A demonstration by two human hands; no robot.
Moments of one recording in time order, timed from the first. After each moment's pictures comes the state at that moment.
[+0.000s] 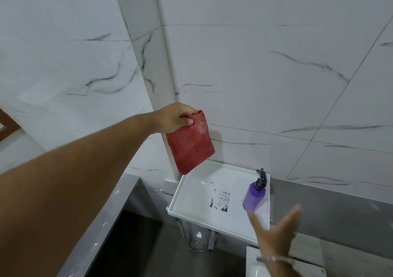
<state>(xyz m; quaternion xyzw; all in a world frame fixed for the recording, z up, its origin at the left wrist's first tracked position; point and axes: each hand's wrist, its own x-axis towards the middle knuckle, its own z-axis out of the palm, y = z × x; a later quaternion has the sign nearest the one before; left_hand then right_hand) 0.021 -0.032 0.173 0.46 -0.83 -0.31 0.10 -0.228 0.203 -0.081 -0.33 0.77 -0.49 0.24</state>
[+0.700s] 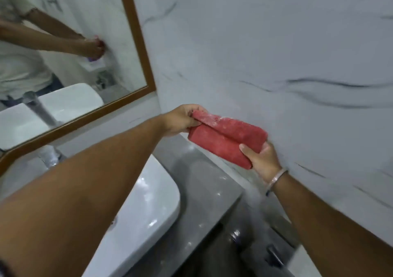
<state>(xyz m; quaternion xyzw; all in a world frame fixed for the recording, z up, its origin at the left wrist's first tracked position) 0.430 -0.042 0.097 0.59 -0.54 -0.47 0.36 0.165 -0.079 0.012 -0.57 0.43 -0.39 0.58</state>
